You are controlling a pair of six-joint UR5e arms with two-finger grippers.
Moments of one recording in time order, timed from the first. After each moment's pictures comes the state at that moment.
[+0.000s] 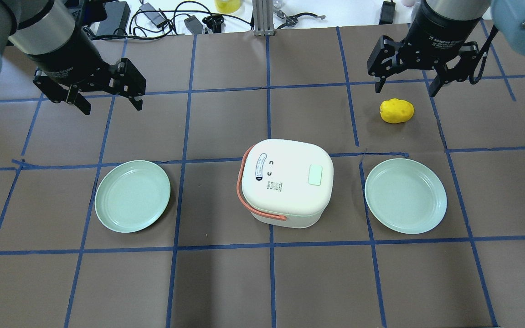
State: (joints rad) left arm -1.53 -1.54 -1.57 -1.56 1.56 0.00; right arm 1.55 -1.52 1.50 -1.53 -1.55 0.12
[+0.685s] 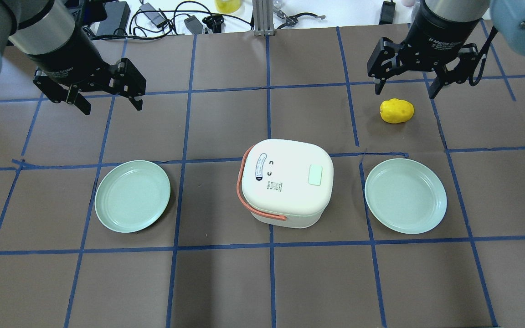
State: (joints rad) left arm -1.53 -1.54 -1.57 -1.56 1.56 0.00; right arm 1.54 -1.52 1.50 -1.52 -1.54 0.12
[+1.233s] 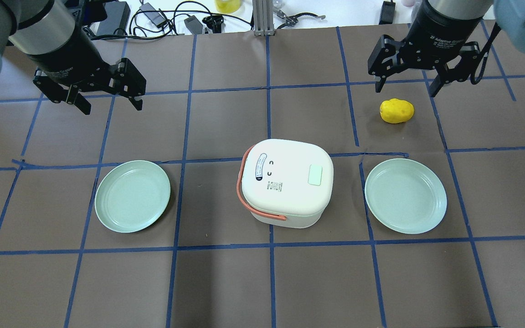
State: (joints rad) left arm -1.53 -1.54 -1.57 -1.56 1.56 0.00; right arm 1.55 -1.53 1.50 -1.52 -1.54 0.12
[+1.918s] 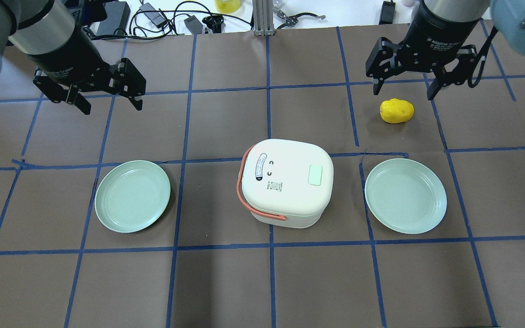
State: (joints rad) left arm -1.53 -1.54 -1.57 -1.56 1.56 0.00; right arm 1.56 -1.52 1.50 -1.52 -1.53 0.16
